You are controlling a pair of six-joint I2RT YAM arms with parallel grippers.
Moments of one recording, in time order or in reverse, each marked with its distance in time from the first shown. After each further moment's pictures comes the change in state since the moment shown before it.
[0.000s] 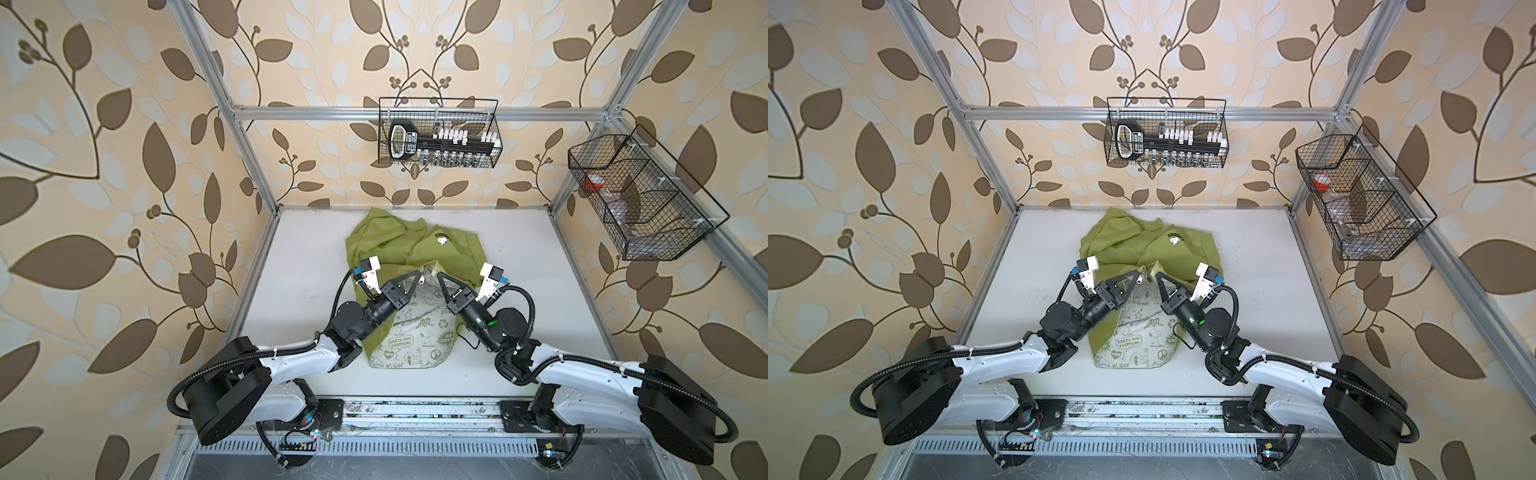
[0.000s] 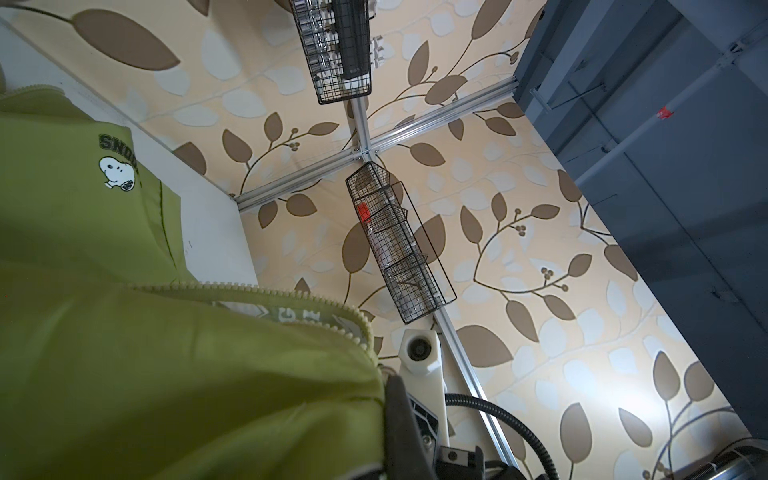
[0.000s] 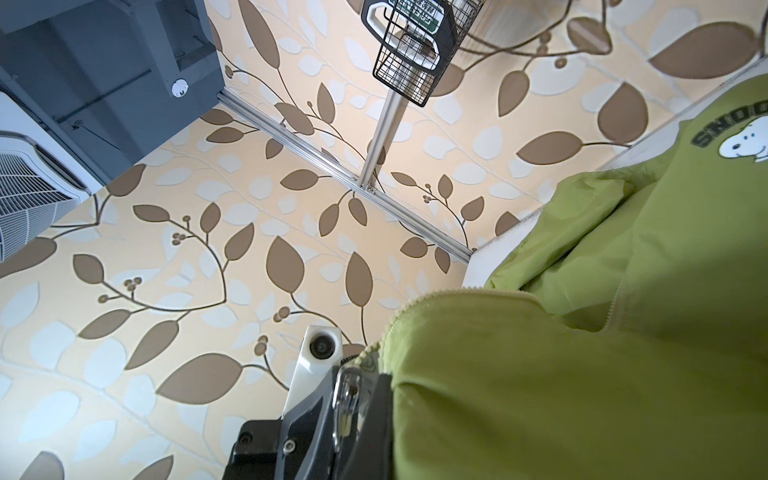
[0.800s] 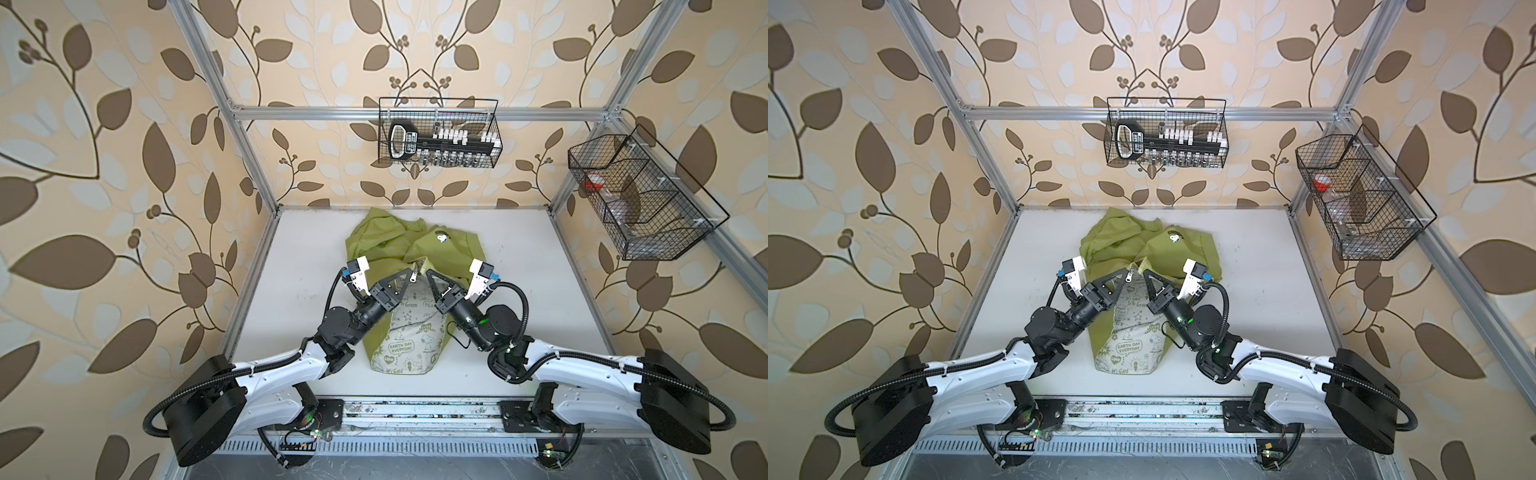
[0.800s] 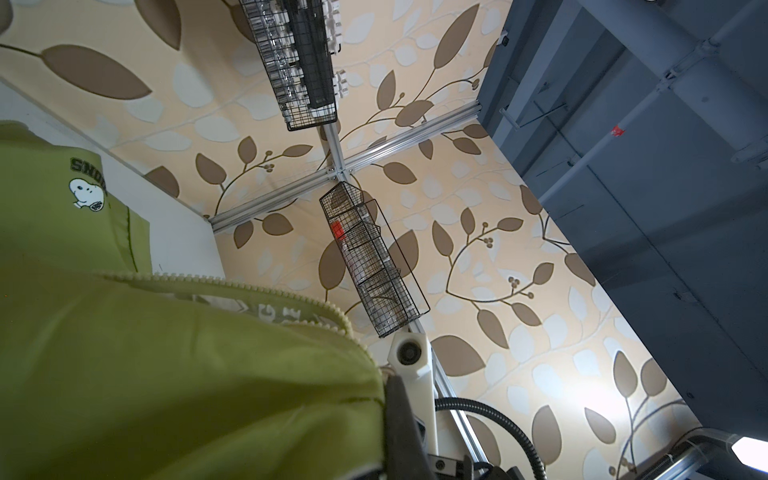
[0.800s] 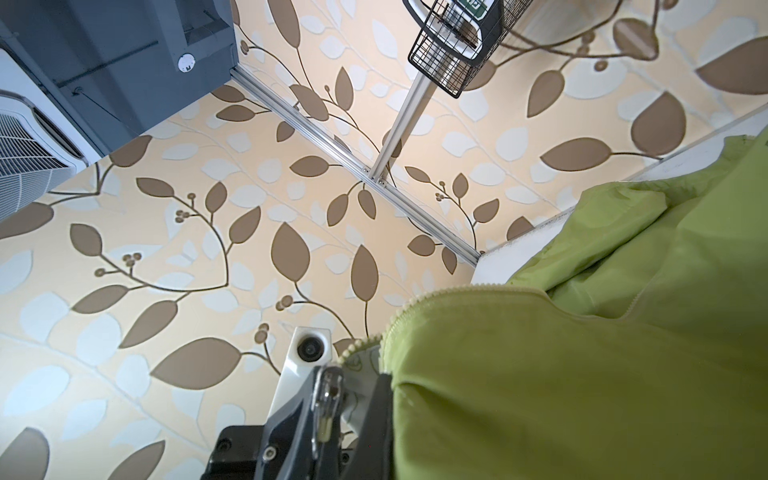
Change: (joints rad) left arm 0.000 -0.105 -0.031 -0.019 -0.026 -0.011; right arm 0.088 0.061 0.108 -0.032 0.065 -0.098
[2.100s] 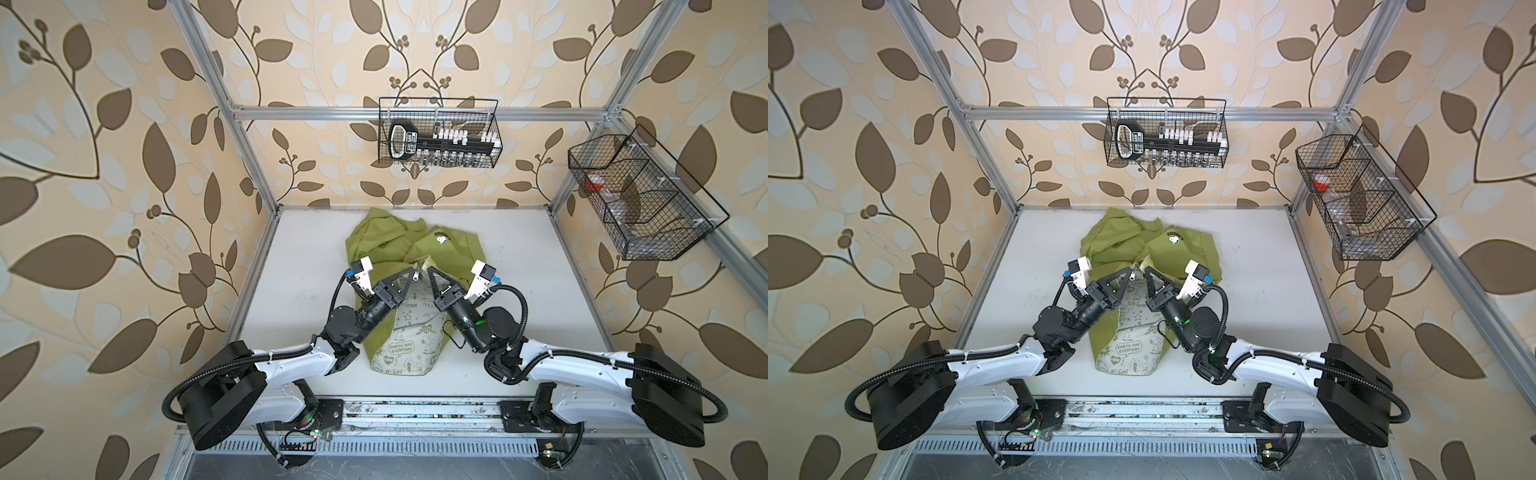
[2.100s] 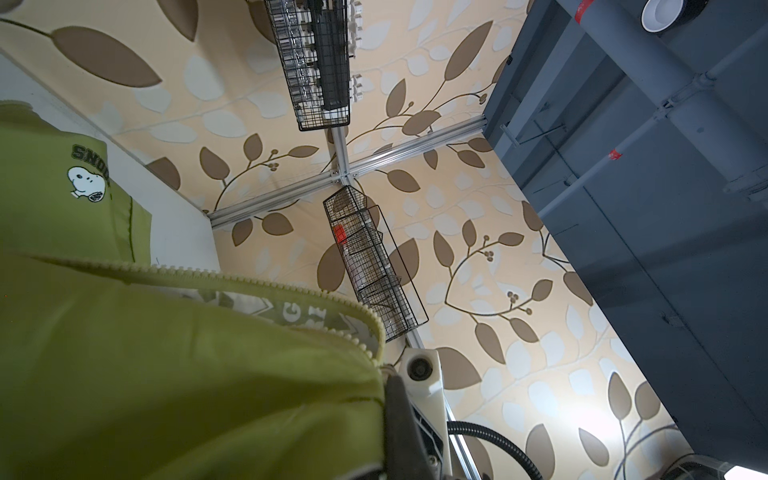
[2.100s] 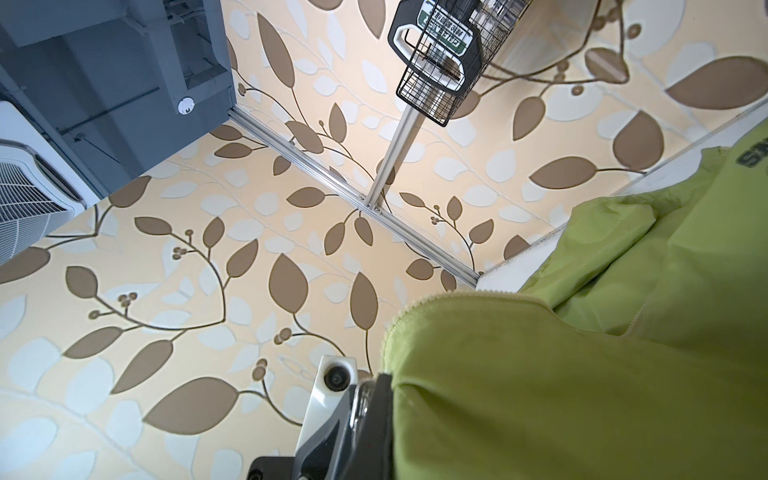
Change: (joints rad) left arm 0.000 0.091 0.000 0.107 -0.025 -0.051; right arm 0.033 0.027 0.011 0.056 0.119 0.021
